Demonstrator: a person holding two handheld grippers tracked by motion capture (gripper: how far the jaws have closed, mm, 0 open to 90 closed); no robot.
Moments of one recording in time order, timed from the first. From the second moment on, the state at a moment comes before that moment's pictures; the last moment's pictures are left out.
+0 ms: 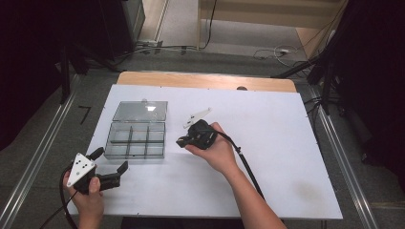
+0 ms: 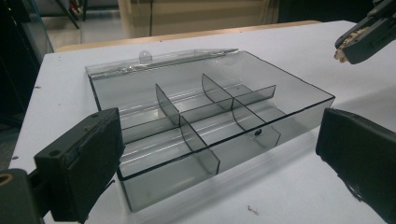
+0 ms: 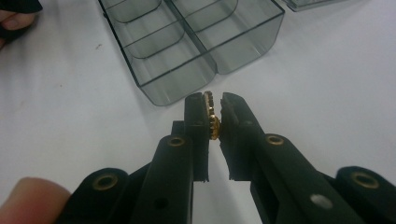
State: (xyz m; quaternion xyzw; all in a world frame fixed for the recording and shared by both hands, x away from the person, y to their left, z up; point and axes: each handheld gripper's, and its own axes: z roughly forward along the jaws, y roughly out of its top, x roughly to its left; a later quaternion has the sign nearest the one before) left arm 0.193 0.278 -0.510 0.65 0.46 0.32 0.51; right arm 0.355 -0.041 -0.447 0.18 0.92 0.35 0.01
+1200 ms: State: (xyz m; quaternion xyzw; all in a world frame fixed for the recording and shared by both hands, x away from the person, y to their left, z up) left arm 0.193 0.279 -0.510 0.65 0.46 0.32 0.51; right arm 0.355 0.026 -0.448 0.15 0.92 0.36 0.00
